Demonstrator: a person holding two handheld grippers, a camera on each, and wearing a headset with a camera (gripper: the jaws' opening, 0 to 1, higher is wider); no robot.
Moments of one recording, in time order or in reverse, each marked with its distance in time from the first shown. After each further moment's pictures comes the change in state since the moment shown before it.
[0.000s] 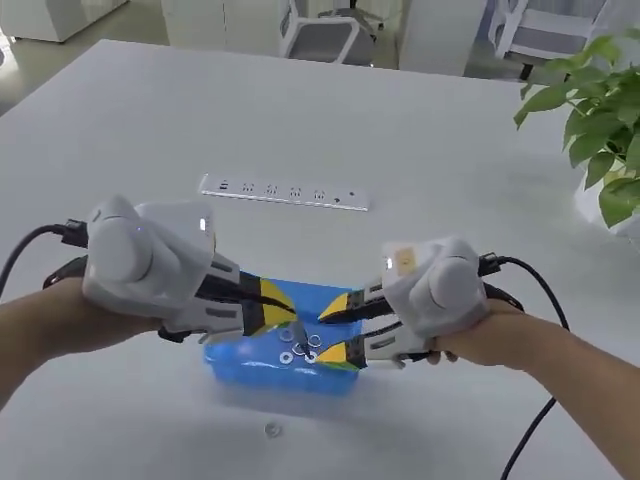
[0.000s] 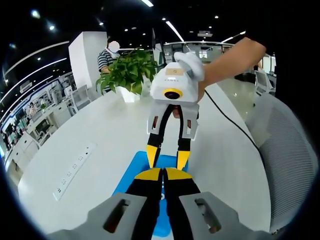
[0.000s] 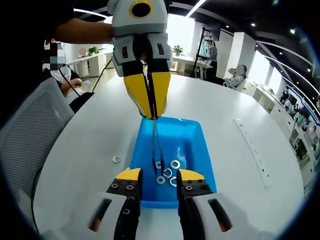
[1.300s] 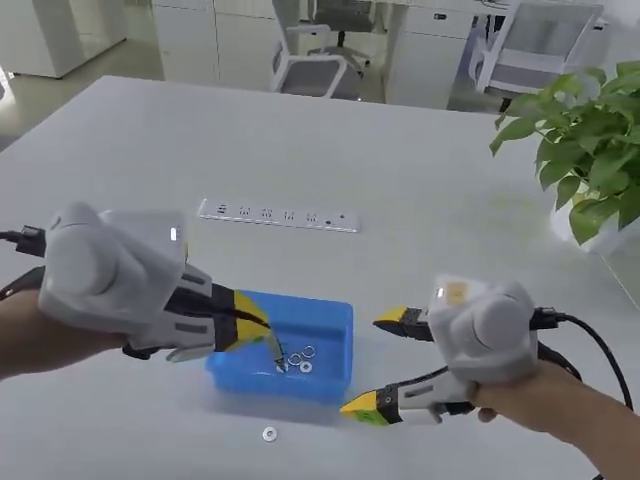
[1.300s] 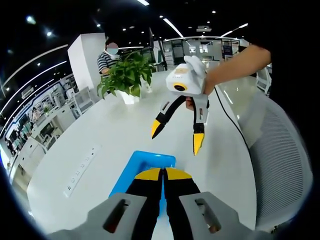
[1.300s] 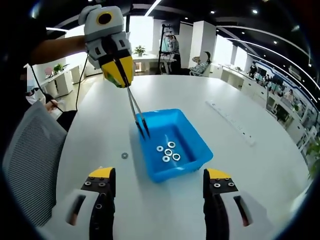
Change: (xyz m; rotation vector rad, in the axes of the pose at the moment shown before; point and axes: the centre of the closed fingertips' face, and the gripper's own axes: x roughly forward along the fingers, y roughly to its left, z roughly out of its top) left arm -0.042 -0.030 0.016 0.042 0.037 0.033; right arm -0.052 0.028 -0.016 0.268 0.008 -0.231
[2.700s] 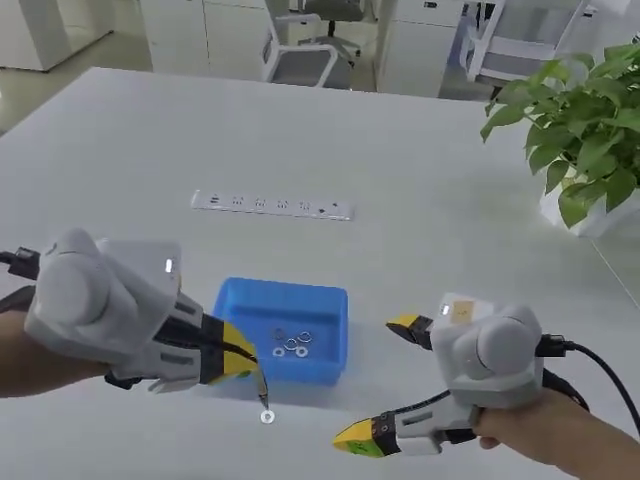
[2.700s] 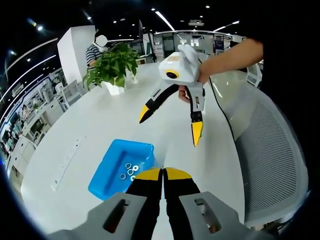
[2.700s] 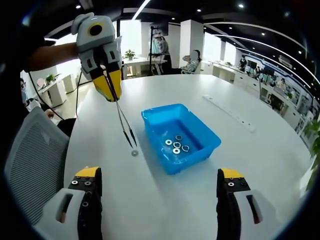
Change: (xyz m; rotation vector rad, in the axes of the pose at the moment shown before) left arm 0.005 -0.039 -0.024 0.001 0.068 -0.107; right arm -0.002 0.024 -0.013 0.088 -0.025 -0.044
